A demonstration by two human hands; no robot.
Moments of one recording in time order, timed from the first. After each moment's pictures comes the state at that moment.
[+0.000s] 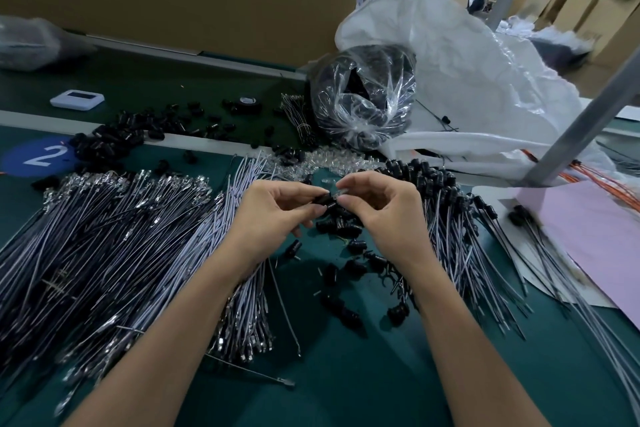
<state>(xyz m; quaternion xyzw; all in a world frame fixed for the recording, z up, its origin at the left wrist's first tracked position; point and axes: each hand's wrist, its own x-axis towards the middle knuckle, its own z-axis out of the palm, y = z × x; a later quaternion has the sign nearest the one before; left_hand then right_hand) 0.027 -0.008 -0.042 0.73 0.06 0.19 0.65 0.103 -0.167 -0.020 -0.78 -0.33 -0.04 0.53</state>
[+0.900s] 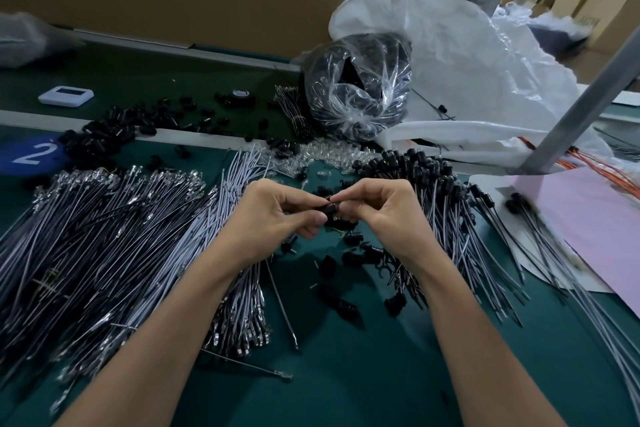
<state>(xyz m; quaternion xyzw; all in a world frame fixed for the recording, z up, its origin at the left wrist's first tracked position) 0.023 -0.009 -0.041 0.76 0.00 0.15 0.63 0.111 -0.179 -0.028 -0.76 -0.34 0.06 0.55</state>
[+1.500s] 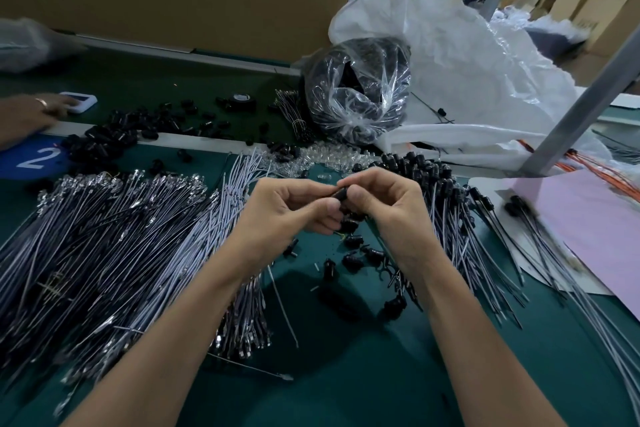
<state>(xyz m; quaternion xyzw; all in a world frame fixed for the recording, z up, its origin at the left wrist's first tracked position) 0.020 -0.024 -0.034 0.67 -0.05 0.16 0.72 0.100 -0.178 -0.021 -0.66 -0.33 0.08 0.67</state>
